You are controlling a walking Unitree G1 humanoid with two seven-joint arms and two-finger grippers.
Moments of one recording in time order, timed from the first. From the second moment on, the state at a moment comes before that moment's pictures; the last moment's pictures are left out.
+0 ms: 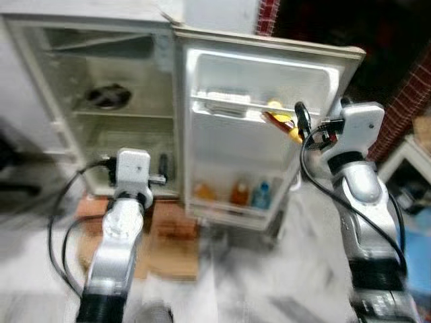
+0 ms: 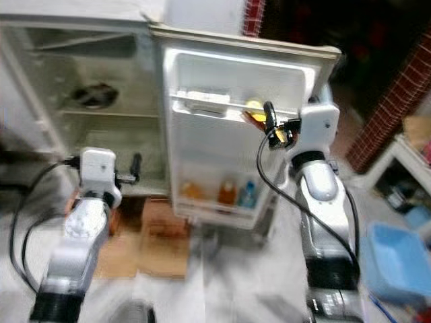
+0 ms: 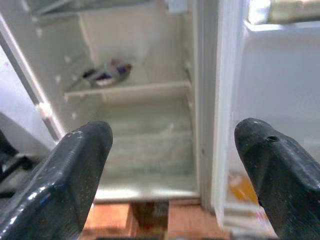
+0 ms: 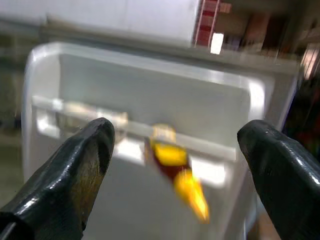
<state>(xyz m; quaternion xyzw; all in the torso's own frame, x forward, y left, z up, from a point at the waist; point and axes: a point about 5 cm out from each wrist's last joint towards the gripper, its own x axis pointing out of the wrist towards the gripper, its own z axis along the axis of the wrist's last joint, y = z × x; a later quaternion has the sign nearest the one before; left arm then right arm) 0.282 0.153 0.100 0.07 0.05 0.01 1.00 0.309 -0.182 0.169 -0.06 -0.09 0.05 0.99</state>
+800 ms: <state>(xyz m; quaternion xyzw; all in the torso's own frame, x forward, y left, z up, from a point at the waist) 0.279 0.173 0.089 0.07 0.11 0.07 0.99 0.309 -0.136 0.128 -0.05 0.02 0.20 0.98</state>
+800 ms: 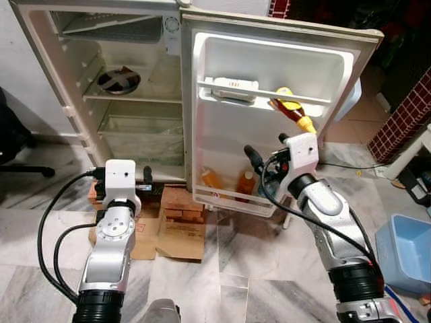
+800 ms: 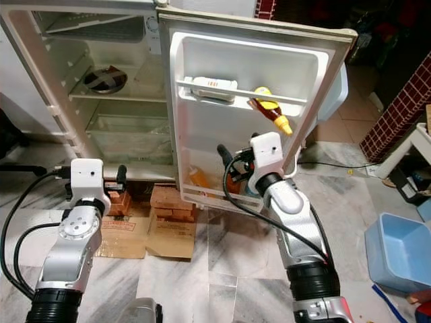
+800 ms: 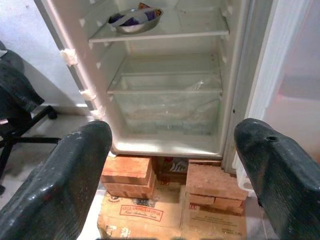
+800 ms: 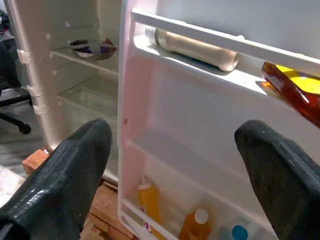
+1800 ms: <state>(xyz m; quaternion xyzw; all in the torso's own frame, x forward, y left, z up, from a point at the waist) 0.279 0.173 0.094 0.05 0.10 0.08 0.99 0.312 -0.141 0.121 -0.08 0.04 0.19 0.98</state>
